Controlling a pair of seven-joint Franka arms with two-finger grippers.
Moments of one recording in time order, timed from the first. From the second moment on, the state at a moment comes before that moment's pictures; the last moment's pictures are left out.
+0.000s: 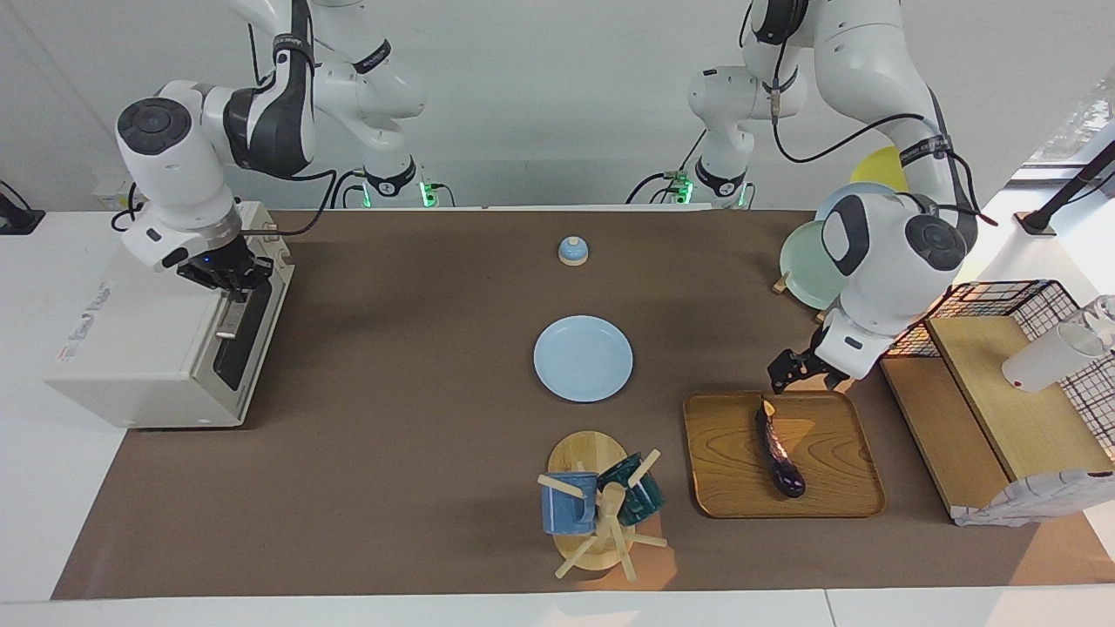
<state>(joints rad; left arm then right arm) -0.09 0.39 -0.05 -1.68 -0.06 2.11 -0.10 -0.12 -0.05 -0.01 -2.03 -0.23 1.93 -0.16</state>
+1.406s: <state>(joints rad) -0.13 0.52 -0.05 -1.67 -0.06 2.27 -0.01 -0.01 0.15 0.03 -2.17 -0.03 2.31 -0.02</state>
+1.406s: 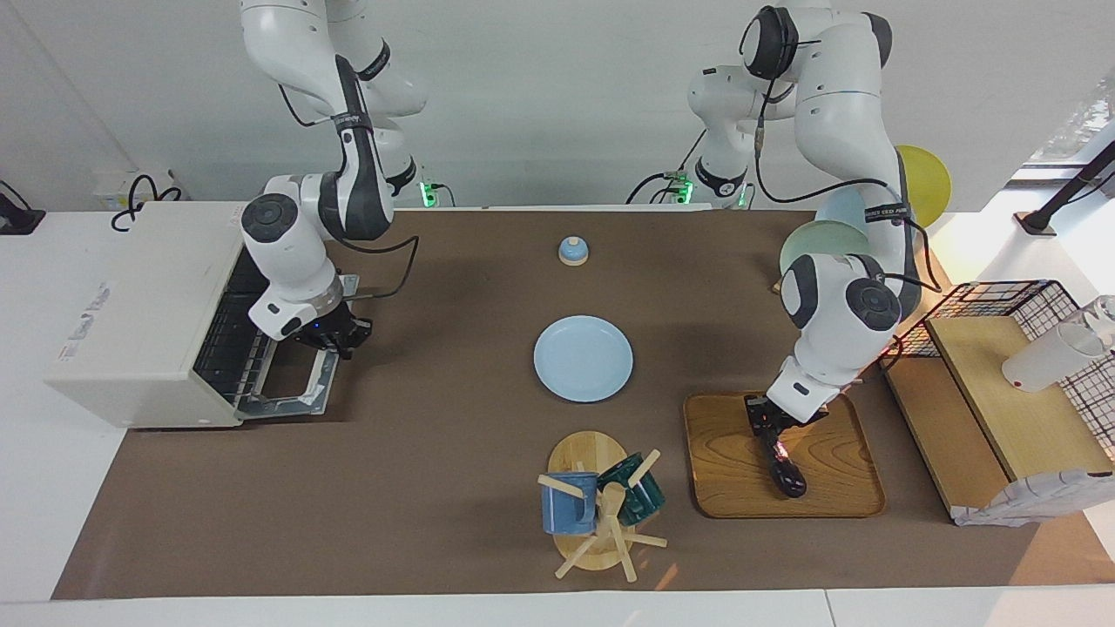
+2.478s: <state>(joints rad) -0.50 0.26 -0.06 -1.82 -0.16 2.15 -0.48 -0.03 0.17 0.17 -1.92 0.05 2.07 0.14</state>
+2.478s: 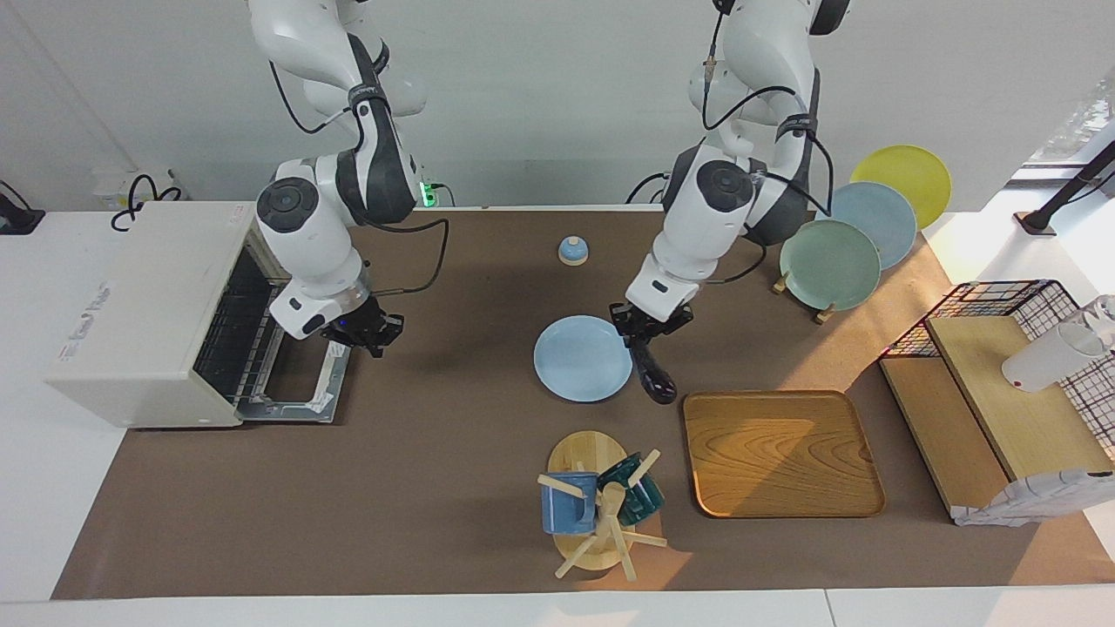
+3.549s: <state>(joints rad) -0.64 0.31 -0.04 -1.96 -0.17 2.40 -0.54 -0.03 0.16 0.19 -1.92 0.08 2.06 0.11</state>
